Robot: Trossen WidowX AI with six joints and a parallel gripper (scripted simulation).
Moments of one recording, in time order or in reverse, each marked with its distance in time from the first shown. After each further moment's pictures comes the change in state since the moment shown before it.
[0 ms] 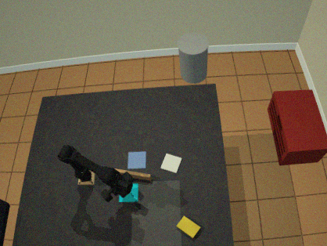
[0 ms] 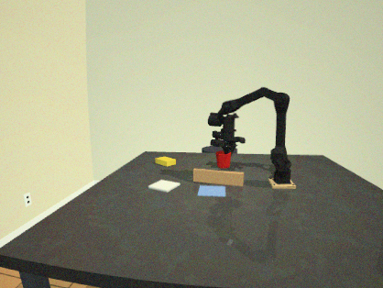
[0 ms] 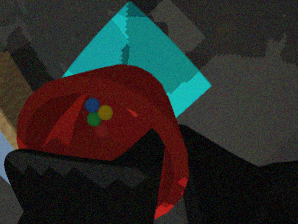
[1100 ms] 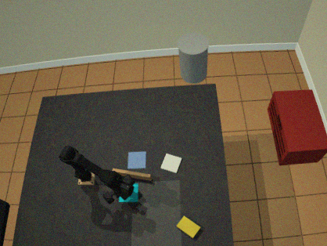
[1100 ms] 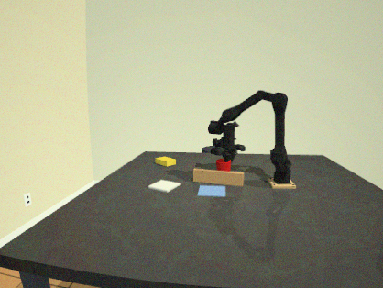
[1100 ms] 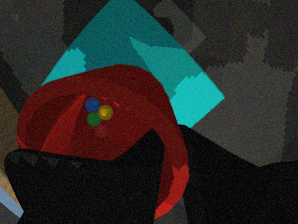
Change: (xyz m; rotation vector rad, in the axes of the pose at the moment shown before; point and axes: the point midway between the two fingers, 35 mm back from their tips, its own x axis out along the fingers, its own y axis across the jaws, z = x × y) arm 0.040 -0.002 -0.001 0.000 0.000 0.000
